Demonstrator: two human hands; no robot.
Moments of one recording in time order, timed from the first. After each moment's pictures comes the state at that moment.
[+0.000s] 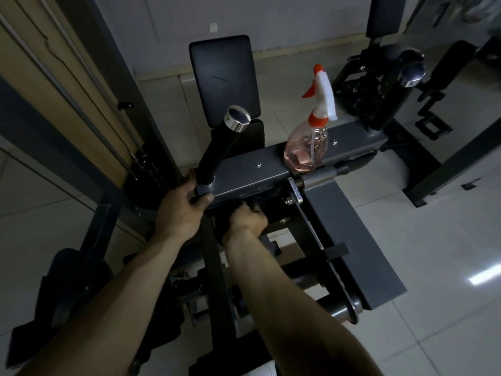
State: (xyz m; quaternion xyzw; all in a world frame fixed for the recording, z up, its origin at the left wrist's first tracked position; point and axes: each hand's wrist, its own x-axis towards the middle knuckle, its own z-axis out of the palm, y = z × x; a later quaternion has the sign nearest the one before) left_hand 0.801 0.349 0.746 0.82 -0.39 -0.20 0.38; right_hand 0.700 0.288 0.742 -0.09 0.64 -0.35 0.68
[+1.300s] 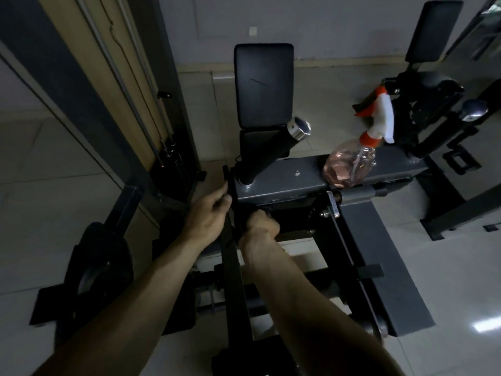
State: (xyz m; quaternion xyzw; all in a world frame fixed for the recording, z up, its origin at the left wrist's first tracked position) left_hand 0.817 0.375 0.721 0.77 -0.32 -0.28 0.48; right_hand 0.721 0.308 0.751 -0.15 0.62 -0.28 0.72
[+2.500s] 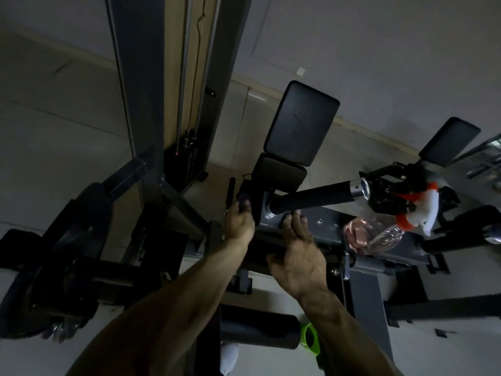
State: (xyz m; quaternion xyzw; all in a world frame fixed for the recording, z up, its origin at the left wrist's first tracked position) left_hand 0.788 0.310 0.721 0.68 0.09 -0.35 0.64; right_hand 0.658 0.272 0.777 -0.94 0.33 0.06 0.06
